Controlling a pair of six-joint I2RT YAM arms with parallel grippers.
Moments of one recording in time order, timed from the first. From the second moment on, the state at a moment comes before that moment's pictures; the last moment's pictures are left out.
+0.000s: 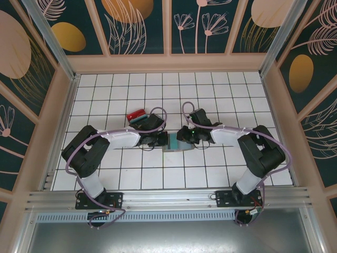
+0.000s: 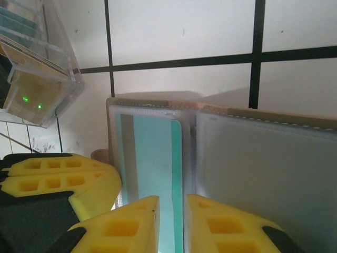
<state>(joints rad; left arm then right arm) -0.73 1.76 0.92 -0.18 0.20 -0.72 0.58 1.65 0.80 -0.10 -0.42 0.74</state>
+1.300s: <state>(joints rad) -0.74 1.78 0.95 -0.20 0.17 -0.72 0.56 1.72 0.80 -0.07 -0.47 0.76</state>
